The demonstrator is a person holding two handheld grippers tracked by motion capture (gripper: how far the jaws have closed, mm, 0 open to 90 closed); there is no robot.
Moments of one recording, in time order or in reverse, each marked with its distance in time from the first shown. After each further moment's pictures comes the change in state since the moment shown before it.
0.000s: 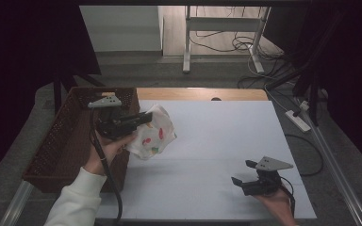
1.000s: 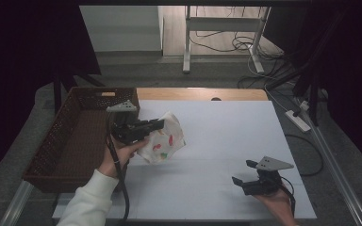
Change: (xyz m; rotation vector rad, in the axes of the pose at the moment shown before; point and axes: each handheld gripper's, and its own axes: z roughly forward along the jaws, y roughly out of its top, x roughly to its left) left arm -0.005 -0.012 0.035 0.050 -0.053 -0.031; right arm -0.001 0.000 -0.001 -0.004 -0.005 0.004
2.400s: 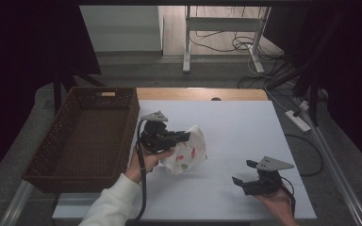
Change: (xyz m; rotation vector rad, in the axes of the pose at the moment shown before) left arm -0.030 -0.012 0.067 0.091 -0.104 0.022; right arm 0.000 0.000 -0.001 0.000 0.000 -0.002
